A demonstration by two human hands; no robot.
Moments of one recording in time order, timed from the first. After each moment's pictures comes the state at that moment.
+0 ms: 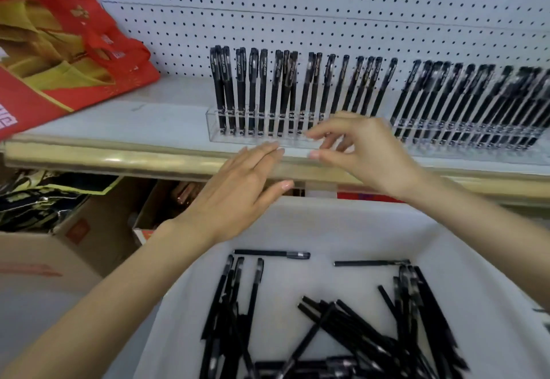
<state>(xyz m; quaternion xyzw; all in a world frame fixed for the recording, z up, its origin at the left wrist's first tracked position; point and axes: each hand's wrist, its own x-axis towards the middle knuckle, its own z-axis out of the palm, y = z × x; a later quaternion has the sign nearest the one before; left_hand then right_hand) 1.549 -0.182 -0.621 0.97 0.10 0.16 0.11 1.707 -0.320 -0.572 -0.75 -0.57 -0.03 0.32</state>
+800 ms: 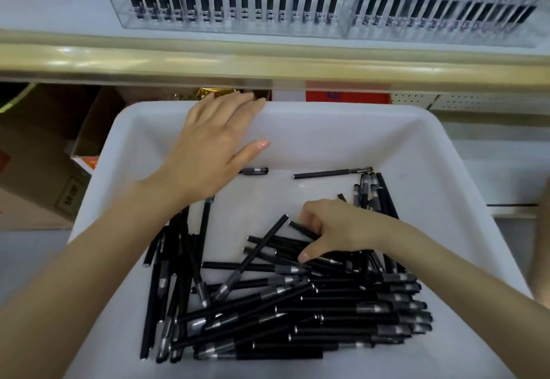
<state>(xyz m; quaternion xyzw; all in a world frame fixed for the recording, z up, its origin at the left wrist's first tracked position) 1.562 -0.223 -0.700 0.98 0.08 0.14 0.07 1.663 -0.433 -0.729 -0.79 -0.44 0.42 0.09</state>
